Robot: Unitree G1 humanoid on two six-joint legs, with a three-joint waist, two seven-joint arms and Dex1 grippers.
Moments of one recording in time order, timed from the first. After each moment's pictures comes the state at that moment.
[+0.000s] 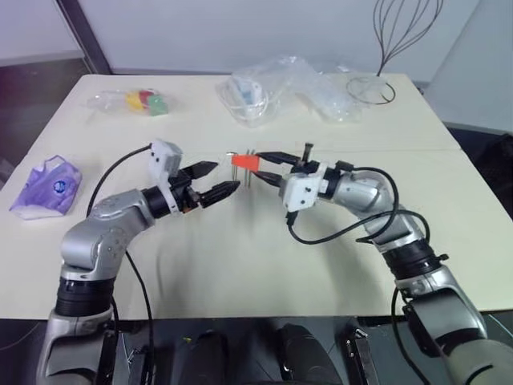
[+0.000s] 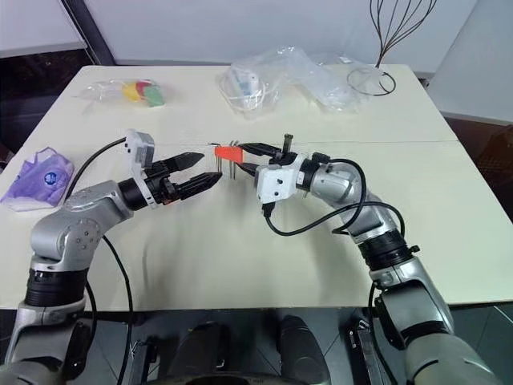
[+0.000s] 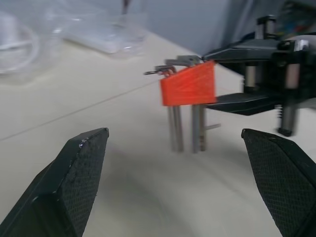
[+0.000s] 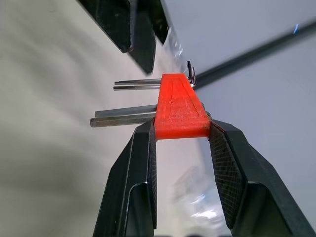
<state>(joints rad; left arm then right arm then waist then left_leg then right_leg) -0.48 0.52 0.11 -0.17 -0.72 0.74 -0.79 -0.72 -0.51 0.27 0.18 -0.33 -0.56 0.63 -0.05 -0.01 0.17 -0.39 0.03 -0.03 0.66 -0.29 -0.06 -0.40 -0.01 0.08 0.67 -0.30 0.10</state>
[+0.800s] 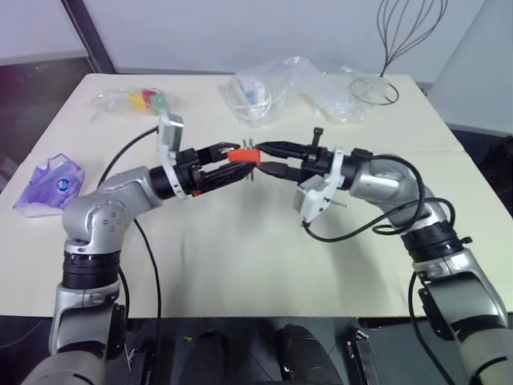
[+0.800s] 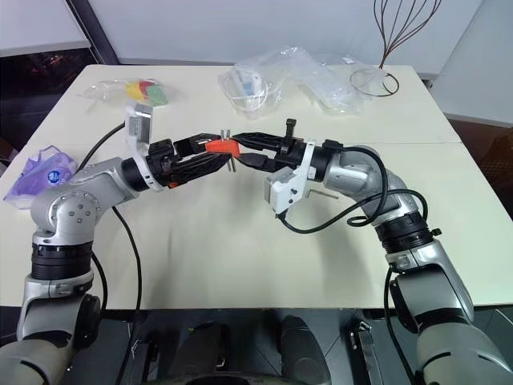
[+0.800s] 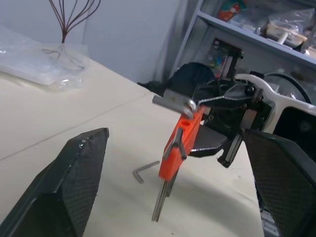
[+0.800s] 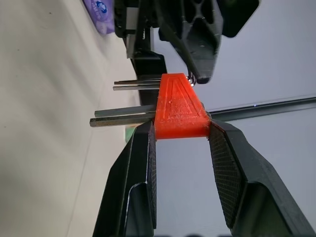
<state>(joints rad) -0.61 0.49 0.13 -0.12 -0.86 0.84 -0.83 -0.80 -0.60 0.27 0.23 -0.34 -0.84 0.57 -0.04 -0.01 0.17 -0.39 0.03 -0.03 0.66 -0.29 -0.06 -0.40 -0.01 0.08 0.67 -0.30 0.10</state>
